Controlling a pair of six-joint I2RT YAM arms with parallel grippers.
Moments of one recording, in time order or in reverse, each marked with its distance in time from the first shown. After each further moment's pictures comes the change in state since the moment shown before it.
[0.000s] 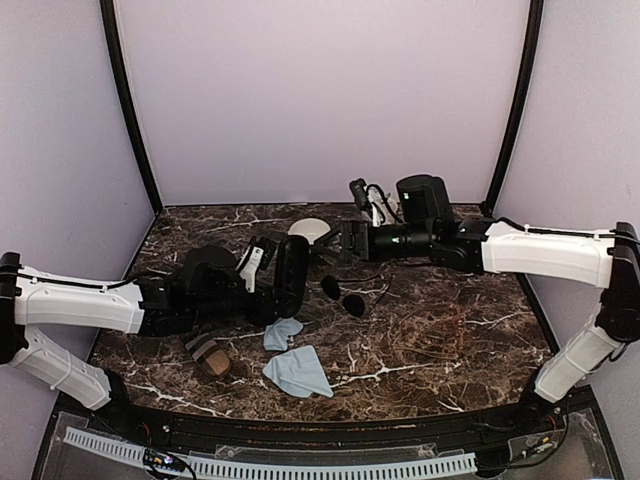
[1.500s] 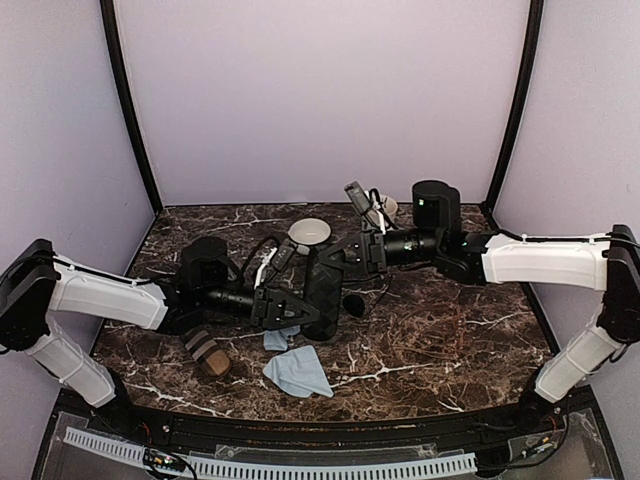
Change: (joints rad) left arm 0.112 0.164 -0.040 0.535 0.908 -0.280; right arm -0.031 -0.020 -0.124 0.315 -0.465 -0.044
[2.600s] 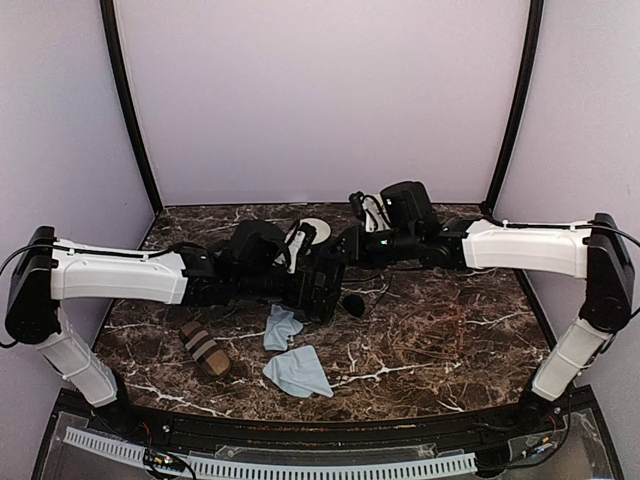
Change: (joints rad) left arm -0.140 0.093 0.389 -0.726 -0.842 0.209; right arm 0.013 0.121 0.169 -0.376 0.533 0.179
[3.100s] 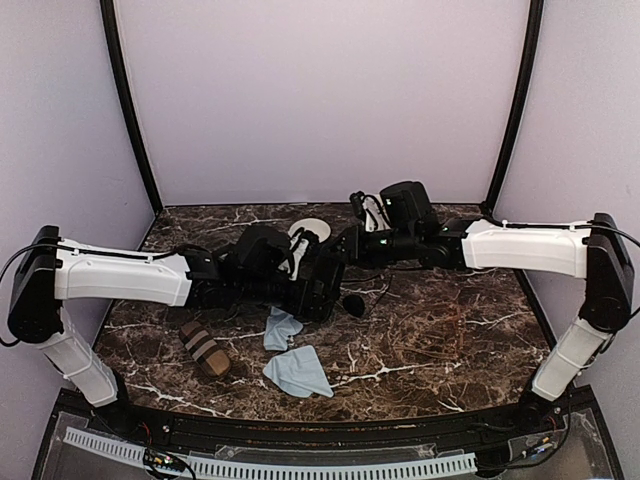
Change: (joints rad) left arm -0.011 0.020 0.003 -0.046 -0.043 0.037; right arm 0.001 0.003 0.002 0.001 0.015 0.010
